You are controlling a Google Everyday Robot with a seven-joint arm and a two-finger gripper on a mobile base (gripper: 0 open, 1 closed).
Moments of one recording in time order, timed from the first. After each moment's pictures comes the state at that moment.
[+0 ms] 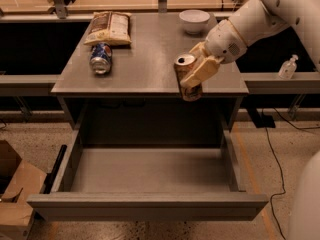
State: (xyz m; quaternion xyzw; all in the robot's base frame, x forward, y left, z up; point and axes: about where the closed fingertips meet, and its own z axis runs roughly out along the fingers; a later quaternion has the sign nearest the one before) arm 0.601 -0.081 0.908 -0.66 0.64 0.28 0.27
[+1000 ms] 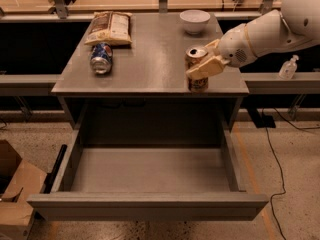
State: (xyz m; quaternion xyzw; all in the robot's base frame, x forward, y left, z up) arm 0.634 -0.105 0.914 -0.55 0.71 0.22 0.38
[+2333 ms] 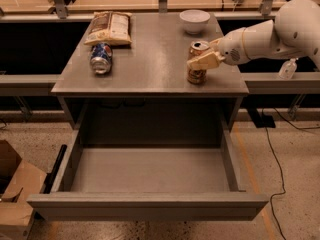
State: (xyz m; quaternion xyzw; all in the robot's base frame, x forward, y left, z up) arm 0.707 -0.127 0.894 -0.46 0.74 0.22 0.44
